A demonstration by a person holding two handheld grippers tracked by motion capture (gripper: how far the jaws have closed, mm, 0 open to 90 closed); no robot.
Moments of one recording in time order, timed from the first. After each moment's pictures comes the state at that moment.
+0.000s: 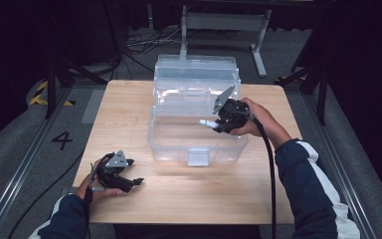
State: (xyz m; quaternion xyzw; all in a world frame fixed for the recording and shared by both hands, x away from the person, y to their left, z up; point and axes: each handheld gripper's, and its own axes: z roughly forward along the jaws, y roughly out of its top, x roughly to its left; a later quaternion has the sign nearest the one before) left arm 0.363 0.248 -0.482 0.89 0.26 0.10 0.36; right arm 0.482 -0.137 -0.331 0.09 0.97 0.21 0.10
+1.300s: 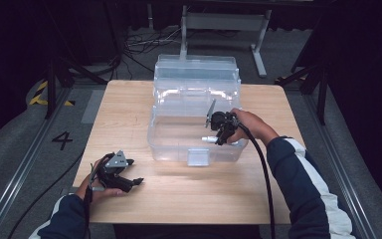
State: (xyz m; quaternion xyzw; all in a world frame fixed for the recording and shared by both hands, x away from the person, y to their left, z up) left arm 0.363 0.248 -0.482 0.89 0.26 0.10 0.36; right arm 0.505 -0.121 -0.393 0.07 0.99 0.07 0.03
